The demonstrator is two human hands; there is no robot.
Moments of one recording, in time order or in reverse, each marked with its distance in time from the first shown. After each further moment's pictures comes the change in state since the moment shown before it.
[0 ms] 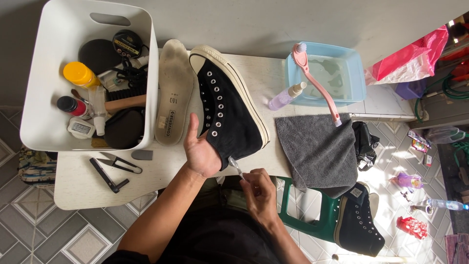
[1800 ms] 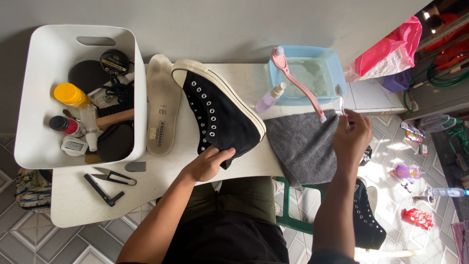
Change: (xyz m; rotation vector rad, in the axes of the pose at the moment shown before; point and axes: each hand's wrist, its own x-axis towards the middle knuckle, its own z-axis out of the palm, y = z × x) left_hand 0.004 -0.010 -0.061 1.304 0.023 -0.160; right_hand 0.121 0.051 -0.204 -0.724 0.525 0.032
